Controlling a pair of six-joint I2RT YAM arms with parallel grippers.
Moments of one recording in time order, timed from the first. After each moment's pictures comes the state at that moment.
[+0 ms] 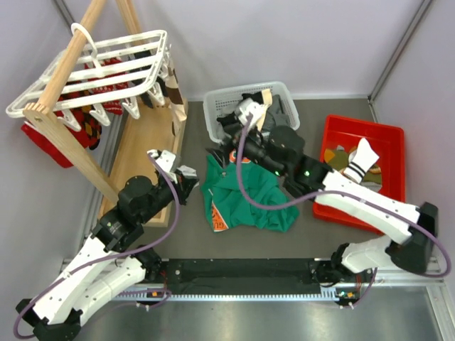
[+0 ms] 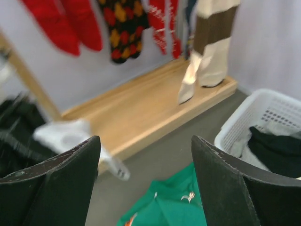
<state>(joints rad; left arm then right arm) -0.67 0.59 0.75 -0.35 -0.02 -0.20 0.99 1.36 1.31 0.08 0.05 0.07</state>
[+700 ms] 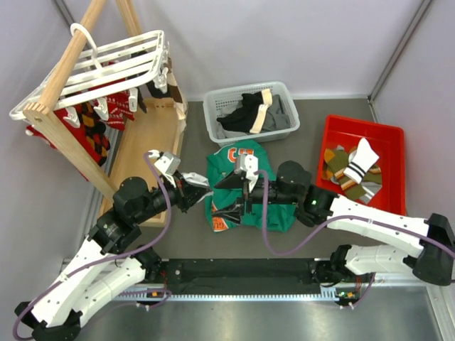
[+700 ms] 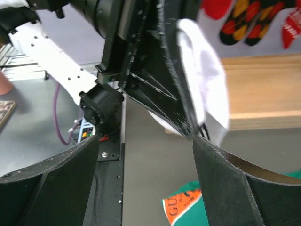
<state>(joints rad) -0.67 0.57 0.77 -0.34 0.27 -0.37 1.07 1.13 0.89 0.23 -0.45 0.05</state>
